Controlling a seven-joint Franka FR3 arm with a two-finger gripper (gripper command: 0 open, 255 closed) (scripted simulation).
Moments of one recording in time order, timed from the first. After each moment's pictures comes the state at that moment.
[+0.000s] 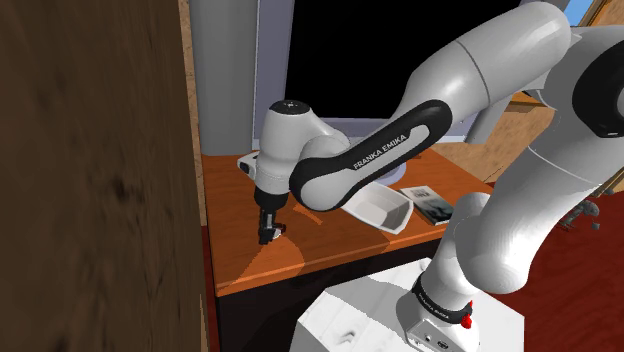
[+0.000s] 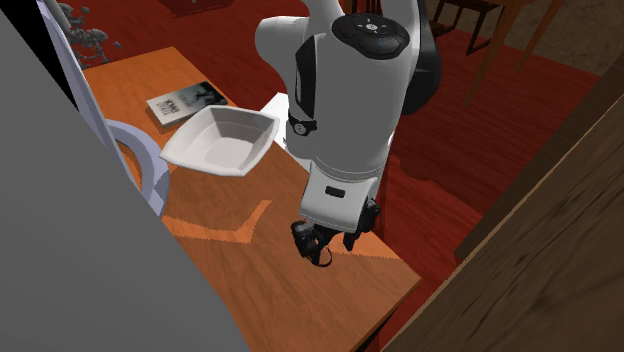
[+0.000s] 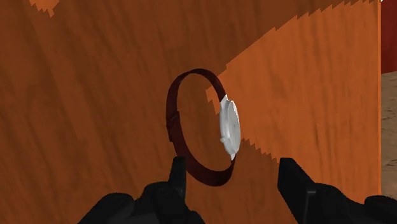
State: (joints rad) arm 0.27 -0.15 0.26 -2.51 -0.04 2.47 -0.30
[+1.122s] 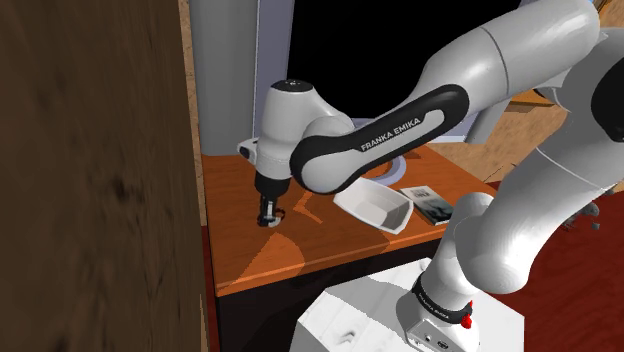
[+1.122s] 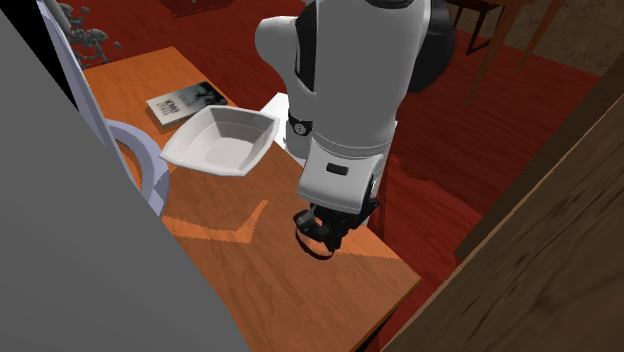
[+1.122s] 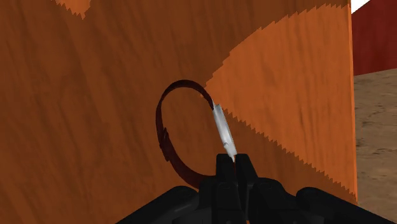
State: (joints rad) arm 0.28 -0.21 0.25 -2.47 -0.02 2.37 -0.32
